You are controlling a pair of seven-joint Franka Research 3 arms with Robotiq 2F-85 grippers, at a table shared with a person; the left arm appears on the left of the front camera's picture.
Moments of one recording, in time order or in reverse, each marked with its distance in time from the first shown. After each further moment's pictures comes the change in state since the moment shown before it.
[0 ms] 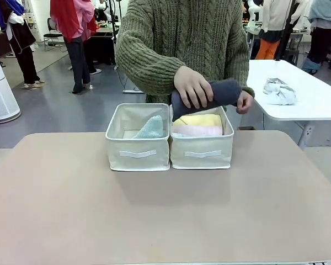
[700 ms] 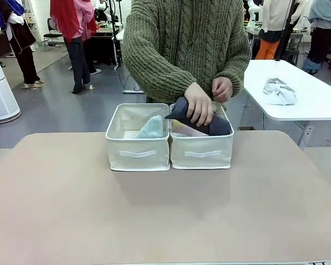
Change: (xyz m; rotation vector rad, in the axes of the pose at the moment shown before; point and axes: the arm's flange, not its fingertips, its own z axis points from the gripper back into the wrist) left arm 0.000 0.000 0.000 0.000 0.000 0.000; right arm 0.038 0.039 -0.039 0.028 0.048 0.120
